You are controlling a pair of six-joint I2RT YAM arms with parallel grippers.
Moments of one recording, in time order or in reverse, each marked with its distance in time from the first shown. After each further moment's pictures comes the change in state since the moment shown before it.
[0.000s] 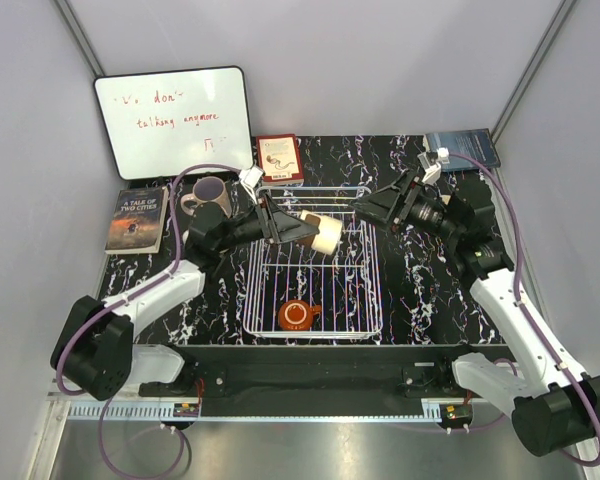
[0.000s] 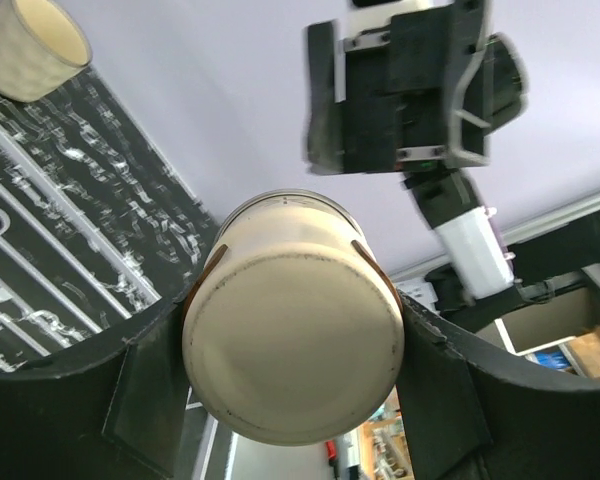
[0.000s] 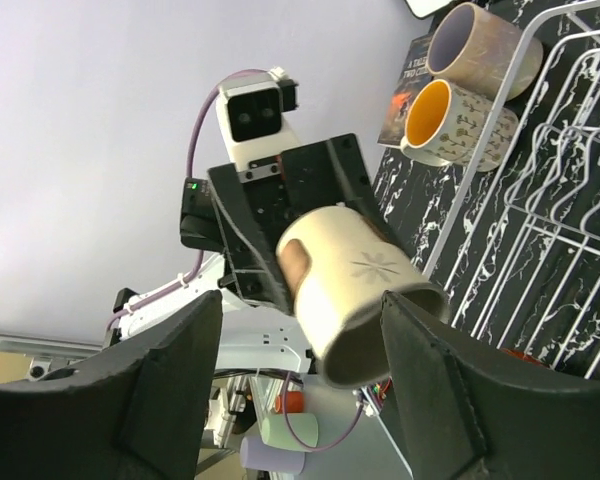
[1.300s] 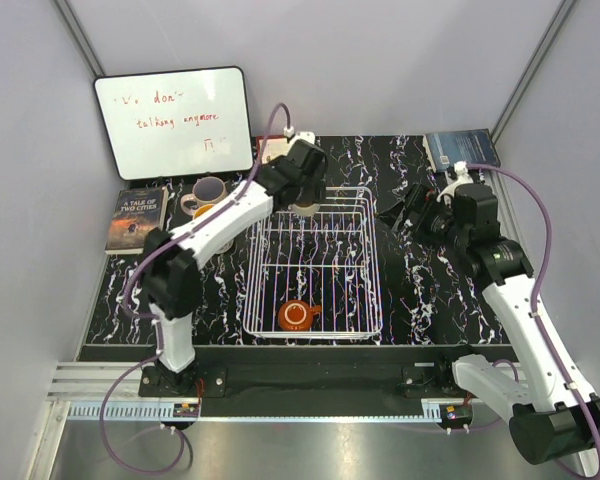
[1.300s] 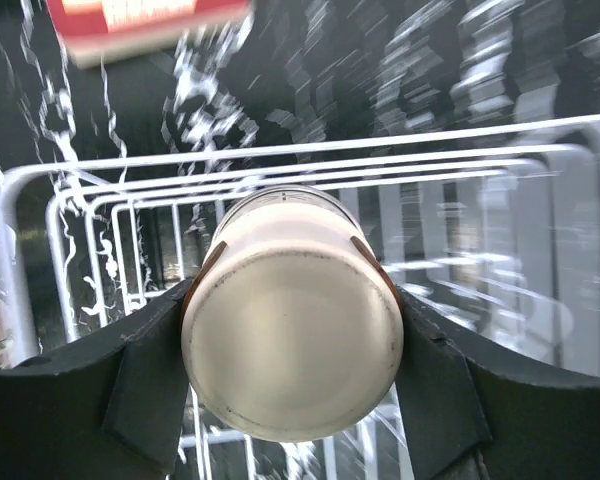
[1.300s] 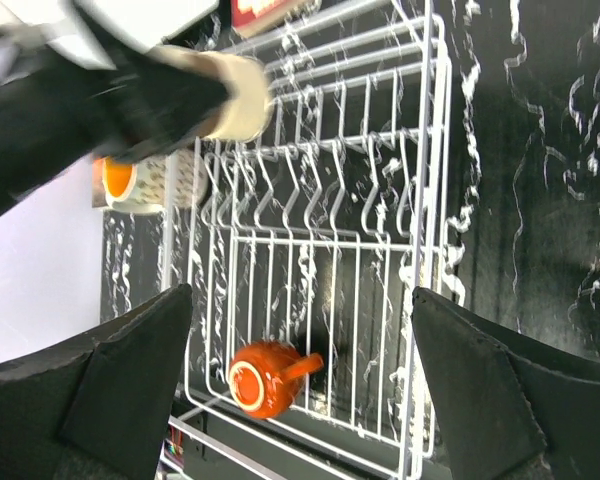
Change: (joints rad) left arm -0.176 0.664 1.046 -1.428 -1.137 0.722; right arm -0.044 -0.049 0.096 -0.607 0.475 -0.457
